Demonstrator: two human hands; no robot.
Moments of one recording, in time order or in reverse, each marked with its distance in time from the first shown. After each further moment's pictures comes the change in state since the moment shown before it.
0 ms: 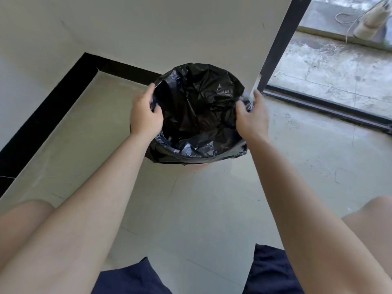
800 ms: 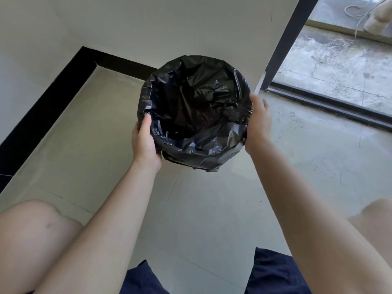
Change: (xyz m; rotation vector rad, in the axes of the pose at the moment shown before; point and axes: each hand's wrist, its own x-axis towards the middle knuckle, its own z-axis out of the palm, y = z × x) left_hand -0.043 -0.019 0.021 -1.172 0.027 -0.570; right_hand 0.004 0.001 0.009 0.567 -0.025 0.355
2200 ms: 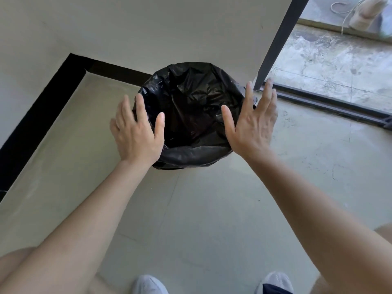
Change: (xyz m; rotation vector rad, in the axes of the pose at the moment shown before) left_hand 0.005 0.036 0.006 1.700 0.119 0.911; right_hand -0.009 0.000 -0.005 -1.266 0.228 -0.823
